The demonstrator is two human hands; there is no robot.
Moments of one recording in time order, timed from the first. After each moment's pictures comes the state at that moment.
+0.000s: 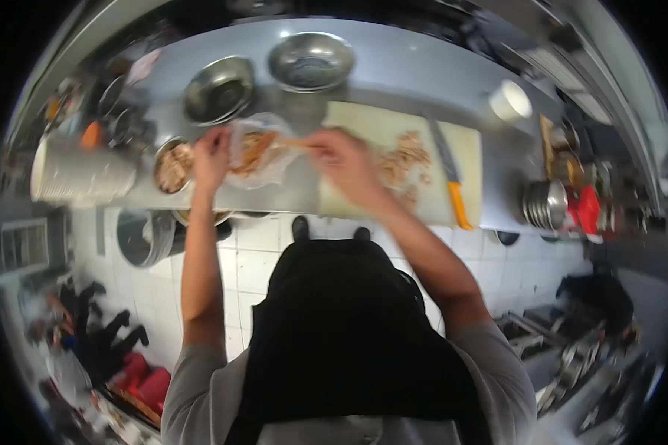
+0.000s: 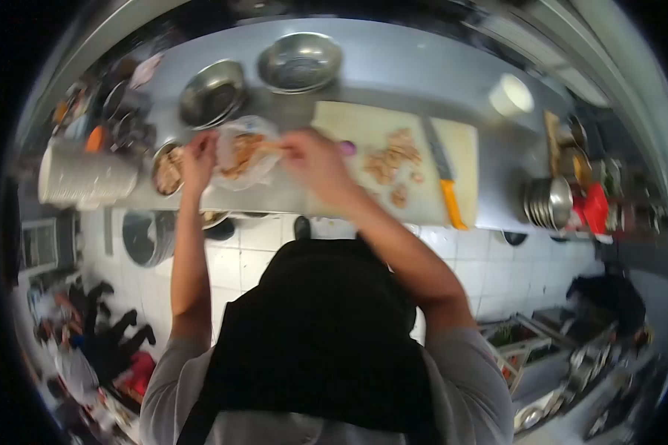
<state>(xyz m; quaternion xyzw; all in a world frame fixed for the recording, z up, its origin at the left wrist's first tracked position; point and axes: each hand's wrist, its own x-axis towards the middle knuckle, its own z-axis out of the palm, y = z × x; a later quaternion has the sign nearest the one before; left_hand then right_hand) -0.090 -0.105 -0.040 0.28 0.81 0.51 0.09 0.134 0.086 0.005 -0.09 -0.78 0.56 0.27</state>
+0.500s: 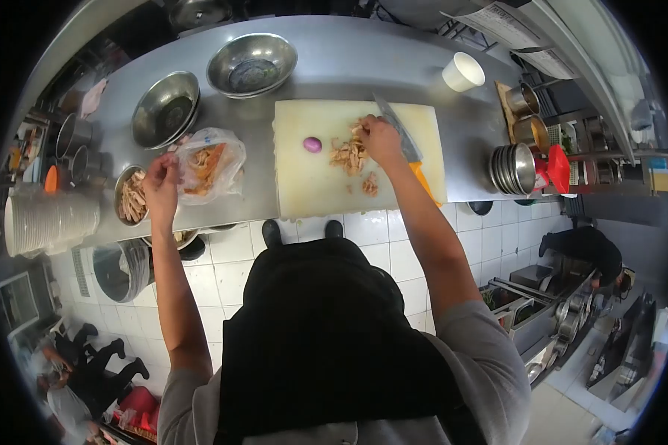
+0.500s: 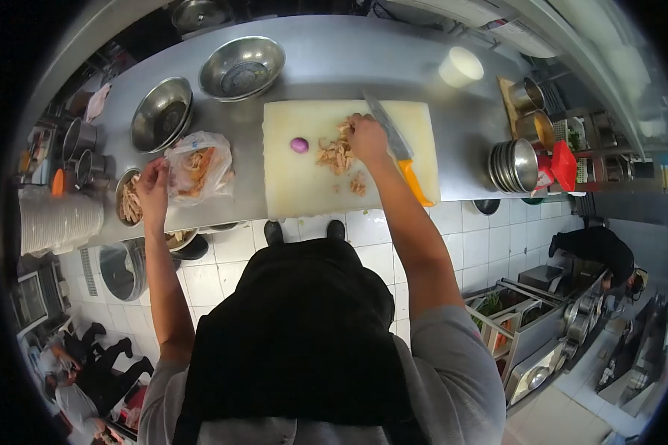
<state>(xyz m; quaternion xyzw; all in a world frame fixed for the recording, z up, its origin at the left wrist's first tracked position) -0.083 -0.120 -0.040 0.26 0.75 0.59 0.13 0.208 0.245 -0.092 -0.36 -0.90 0.16 0.17</state>
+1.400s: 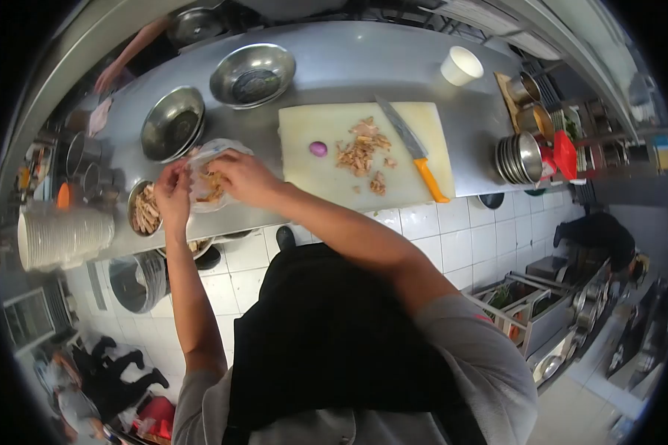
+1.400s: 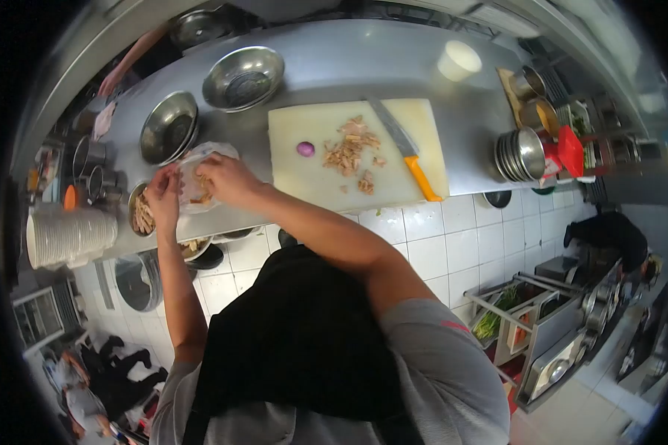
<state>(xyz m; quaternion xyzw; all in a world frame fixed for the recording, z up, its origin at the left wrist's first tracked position) -0.078 -0.109 -0.022 0.27 0.76 0.58 0.13 0.059 0.044 -0.031 -0.01 -0.84 0.44 0.33</state>
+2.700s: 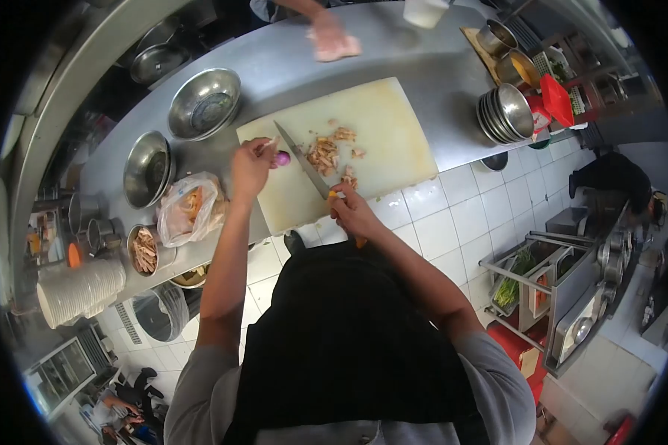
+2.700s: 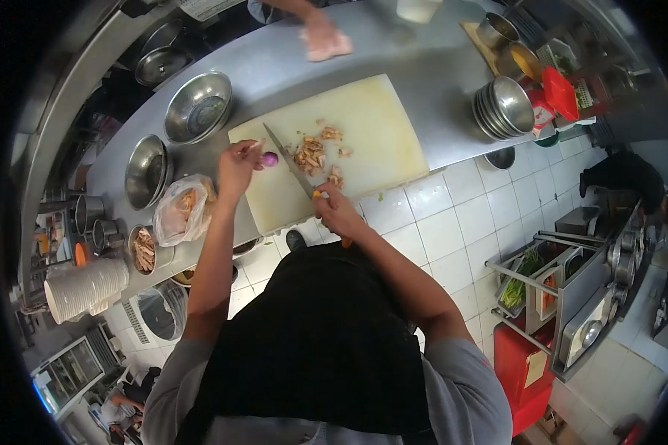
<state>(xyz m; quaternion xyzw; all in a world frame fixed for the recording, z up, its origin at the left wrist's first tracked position) 0.033 0.079 -0.066 0.37 0.71 0.50 0.32 0.294 0.092 -0.094 -0.41 -0.51 0.75 0.13</state>
